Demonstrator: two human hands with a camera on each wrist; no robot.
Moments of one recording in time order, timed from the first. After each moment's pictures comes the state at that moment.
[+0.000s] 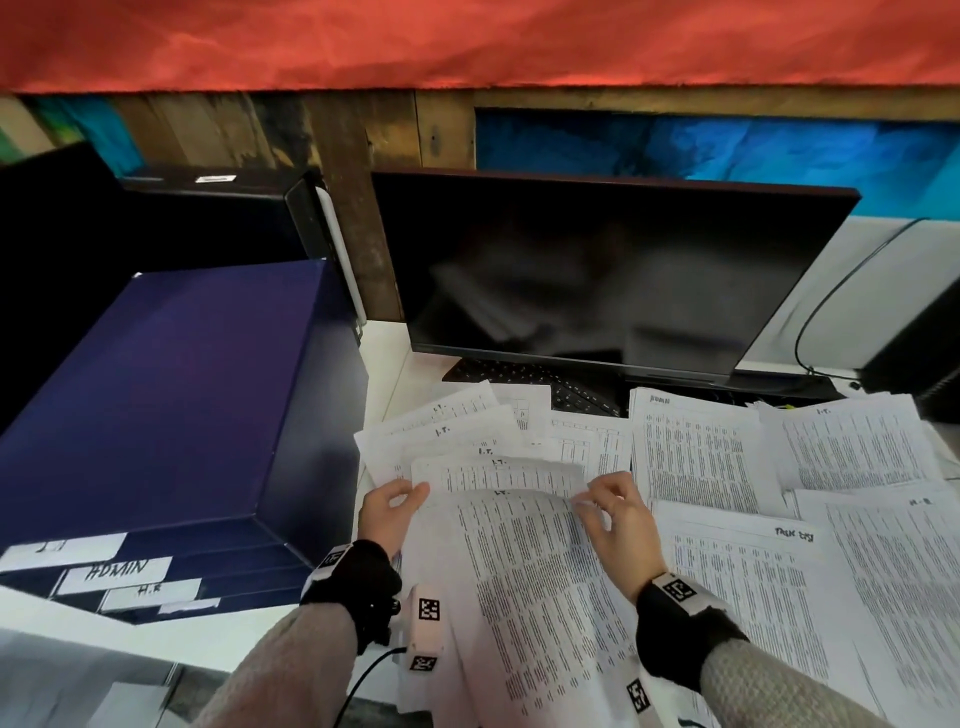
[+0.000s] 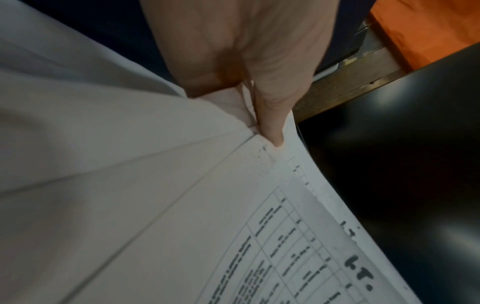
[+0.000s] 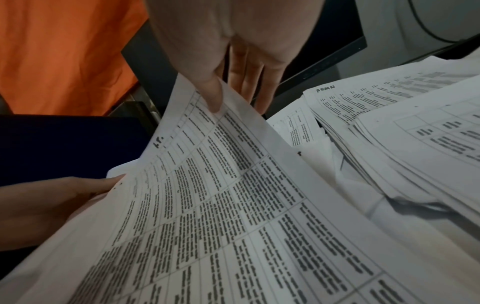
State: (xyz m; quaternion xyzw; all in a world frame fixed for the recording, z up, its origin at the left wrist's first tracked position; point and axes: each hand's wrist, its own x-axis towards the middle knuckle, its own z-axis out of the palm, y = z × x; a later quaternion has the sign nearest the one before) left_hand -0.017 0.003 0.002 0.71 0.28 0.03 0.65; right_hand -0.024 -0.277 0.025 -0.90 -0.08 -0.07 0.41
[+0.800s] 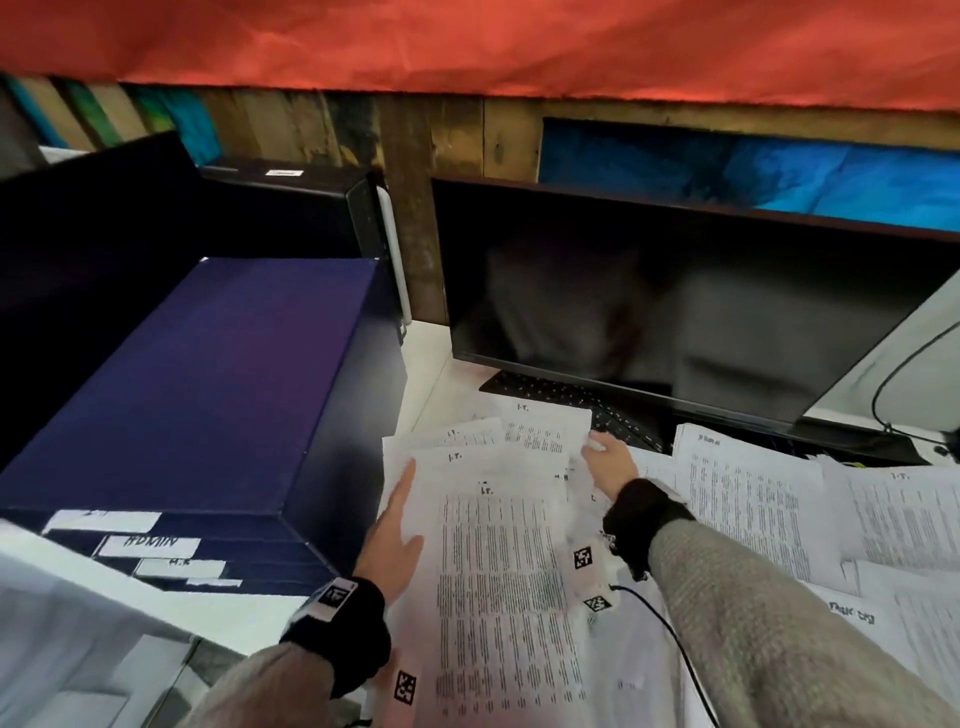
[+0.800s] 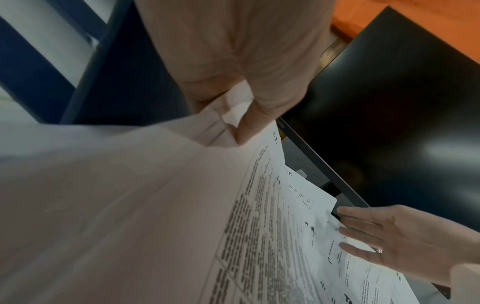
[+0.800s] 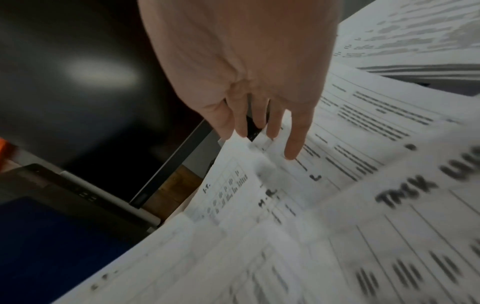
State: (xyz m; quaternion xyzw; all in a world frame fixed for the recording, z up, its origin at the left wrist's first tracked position) left_hand -0.052 0.023 0.014 0.86 0.15 -0.04 0.49; right_hand 0.128 -0.235 0.000 -0.84 0.09 0.15 0.51
